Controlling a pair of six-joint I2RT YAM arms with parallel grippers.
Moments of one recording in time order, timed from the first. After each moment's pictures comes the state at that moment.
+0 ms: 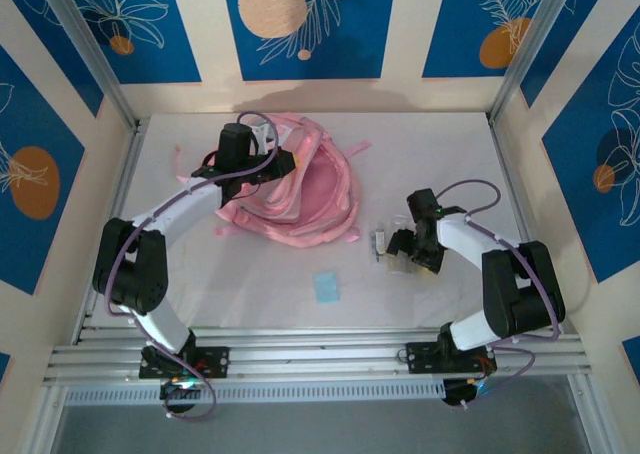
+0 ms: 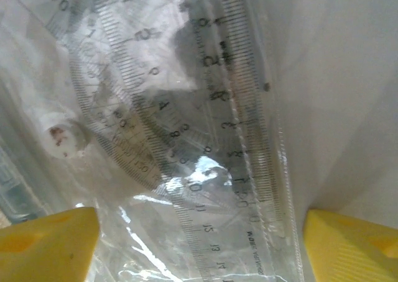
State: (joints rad) left arm -0.38 1.68 1.23 -0.07 0.49 -0.61; right arm 0.23 1.47 0.75 -0.72 -0.04 0.64
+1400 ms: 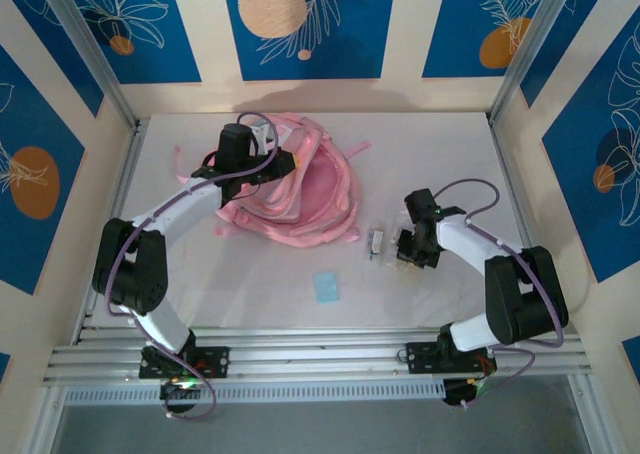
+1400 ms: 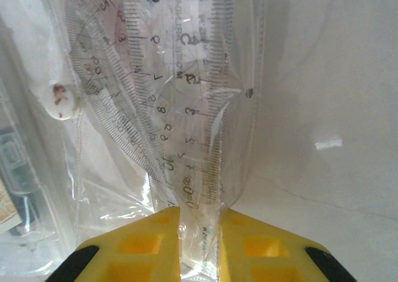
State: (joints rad) left arm -0.38 1.68 1.22 -0.07 0.48 -0.61; right arm 0.24 1.42 0.76 -0.74 -0.06 0.64
